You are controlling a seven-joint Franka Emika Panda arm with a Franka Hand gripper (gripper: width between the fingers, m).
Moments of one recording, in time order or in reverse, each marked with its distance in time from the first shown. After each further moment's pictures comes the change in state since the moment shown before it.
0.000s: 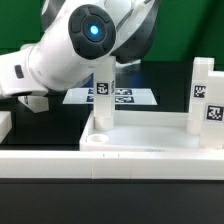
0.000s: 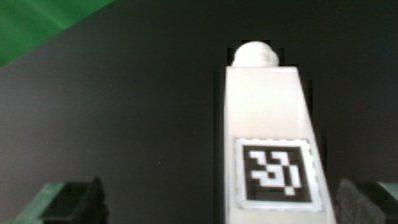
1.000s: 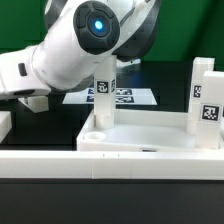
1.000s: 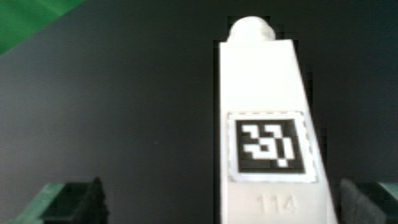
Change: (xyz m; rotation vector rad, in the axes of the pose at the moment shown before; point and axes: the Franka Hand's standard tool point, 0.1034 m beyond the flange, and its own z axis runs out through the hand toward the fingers) arm 0.006 -0.001 -0.002 -0.015 0.047 0.044
